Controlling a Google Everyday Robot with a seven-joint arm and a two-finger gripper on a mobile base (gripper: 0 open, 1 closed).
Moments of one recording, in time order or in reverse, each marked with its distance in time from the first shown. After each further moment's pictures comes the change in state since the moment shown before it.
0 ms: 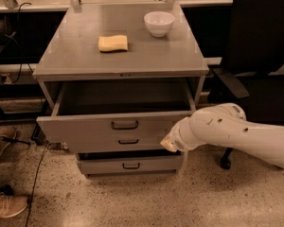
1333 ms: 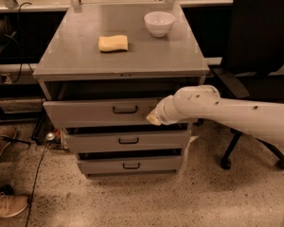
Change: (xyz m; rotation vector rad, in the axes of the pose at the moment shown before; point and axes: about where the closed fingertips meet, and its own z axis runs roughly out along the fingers) arm -0.085 -0.065 0.063 0.020 -0.139 -0.055
